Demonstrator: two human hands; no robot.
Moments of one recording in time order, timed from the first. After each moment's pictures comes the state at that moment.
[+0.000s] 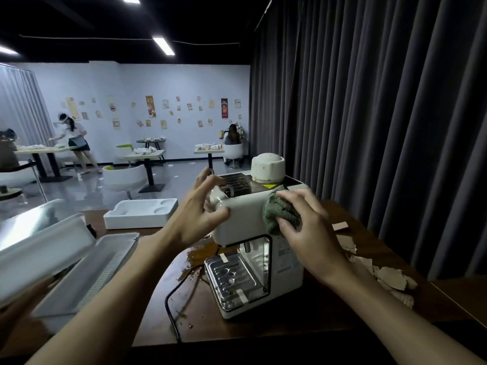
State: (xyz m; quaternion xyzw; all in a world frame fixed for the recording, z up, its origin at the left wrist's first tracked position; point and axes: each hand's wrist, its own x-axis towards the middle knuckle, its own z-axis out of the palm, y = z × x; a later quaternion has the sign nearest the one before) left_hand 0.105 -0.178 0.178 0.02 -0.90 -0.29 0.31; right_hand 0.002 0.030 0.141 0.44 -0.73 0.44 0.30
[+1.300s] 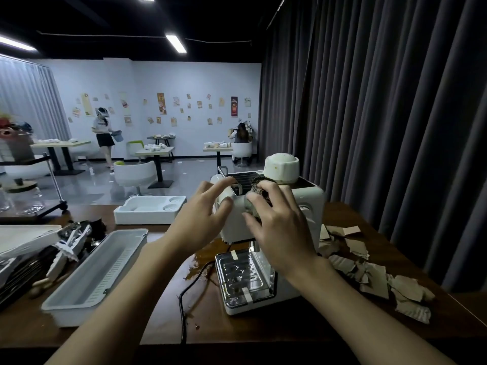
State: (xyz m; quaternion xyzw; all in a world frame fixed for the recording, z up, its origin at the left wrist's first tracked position) left_hand 0.100 -0.188 0.166 0.08 -0.91 -0.26 0.32; right_hand 0.024 -0.030 0.149 0.44 -0.74 0.27 0.44
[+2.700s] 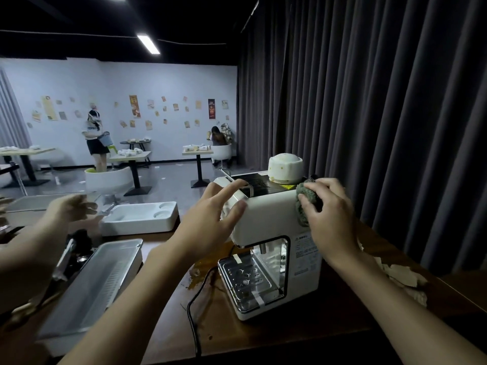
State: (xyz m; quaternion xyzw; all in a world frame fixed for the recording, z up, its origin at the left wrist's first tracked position) left_hand 0.103 -0.209 0.167 0.01 -0.92 -0.25 0.29; right_hand -0.009 -0.006 0.151 0.27 -0.76 0.43 0.40
